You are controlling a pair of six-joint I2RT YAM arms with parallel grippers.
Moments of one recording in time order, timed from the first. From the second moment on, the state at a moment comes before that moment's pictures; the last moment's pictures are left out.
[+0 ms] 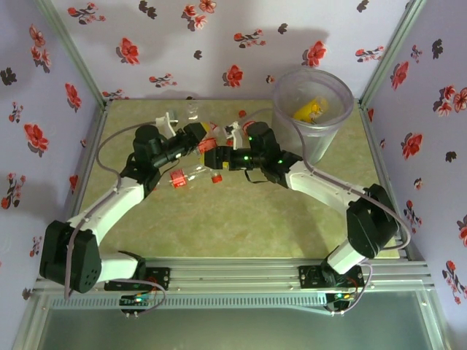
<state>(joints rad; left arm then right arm) -0.40 1.29 0.86 0.34 0.49 -1.07 0.73 1.58 1.16 0.04 -0.64 0.74</state>
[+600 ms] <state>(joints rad) -0.42 1.32 0.86 0.38 0.50 -1.09 0.73 1.60 1.16 0.09 -0.67 0.78</state>
